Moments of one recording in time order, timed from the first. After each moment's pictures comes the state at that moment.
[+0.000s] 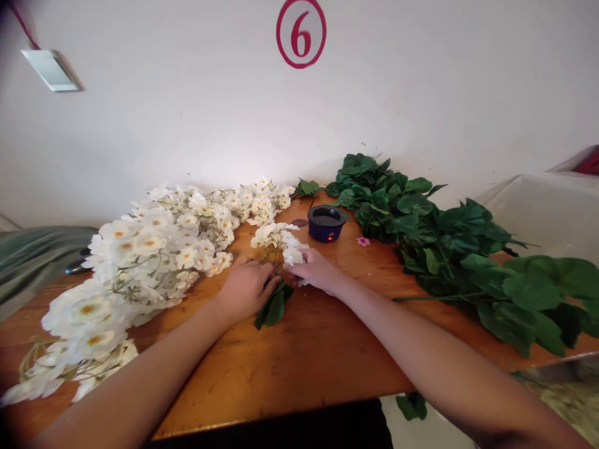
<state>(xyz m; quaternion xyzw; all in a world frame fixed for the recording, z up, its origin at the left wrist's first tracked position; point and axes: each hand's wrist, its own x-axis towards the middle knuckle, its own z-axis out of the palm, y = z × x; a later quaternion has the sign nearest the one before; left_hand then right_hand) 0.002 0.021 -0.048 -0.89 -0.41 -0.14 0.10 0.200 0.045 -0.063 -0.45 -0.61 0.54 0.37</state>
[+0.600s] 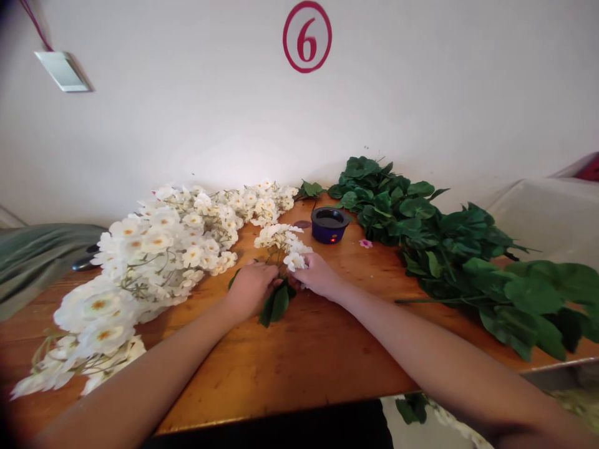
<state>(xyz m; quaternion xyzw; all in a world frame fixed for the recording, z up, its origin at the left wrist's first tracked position) 0.001 0.028 -0.064 -0.90 -0.40 -0.15 0.08 0.194 0.041 -0.074 -0.46 -0.61 0.54 0.37</state>
